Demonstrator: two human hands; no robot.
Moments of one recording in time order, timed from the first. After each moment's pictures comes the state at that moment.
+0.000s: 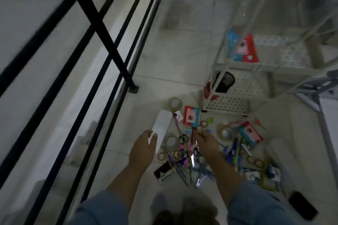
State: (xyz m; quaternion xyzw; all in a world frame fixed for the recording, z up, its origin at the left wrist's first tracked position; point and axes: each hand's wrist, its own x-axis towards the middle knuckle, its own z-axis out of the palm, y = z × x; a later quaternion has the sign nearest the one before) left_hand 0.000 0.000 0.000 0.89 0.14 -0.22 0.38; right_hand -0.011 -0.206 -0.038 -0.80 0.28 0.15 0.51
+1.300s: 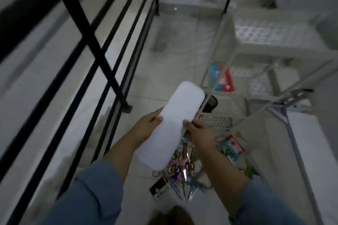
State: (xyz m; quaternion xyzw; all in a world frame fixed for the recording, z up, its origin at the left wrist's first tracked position) left_hand 0.099 -0.014 0.190 0.78 -0.04 -0.31 0.54; right_hand 0.044 -0.175 0.175 -0.61 0.39 0.03 0.69
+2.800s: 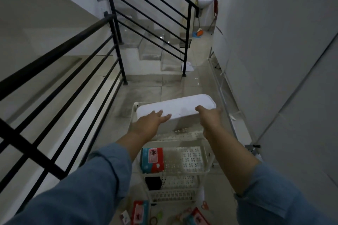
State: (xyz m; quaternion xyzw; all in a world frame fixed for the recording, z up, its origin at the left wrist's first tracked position) left_hand 0.265 -0.376 0.335 0.94 -0.33 -0.08 0.01; right_hand 0.205 -0.558 0.360 -0.62 0.38 -0.14 0.68
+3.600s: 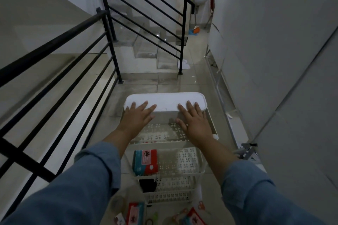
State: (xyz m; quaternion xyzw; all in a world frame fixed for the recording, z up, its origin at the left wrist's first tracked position) left_hand 0.295 -0.375 0.326 0.96 -0.26 -0.05 0.06; right_hand 0.203 -0.576 0.308 -0.98 0.05 -0.05 0.16
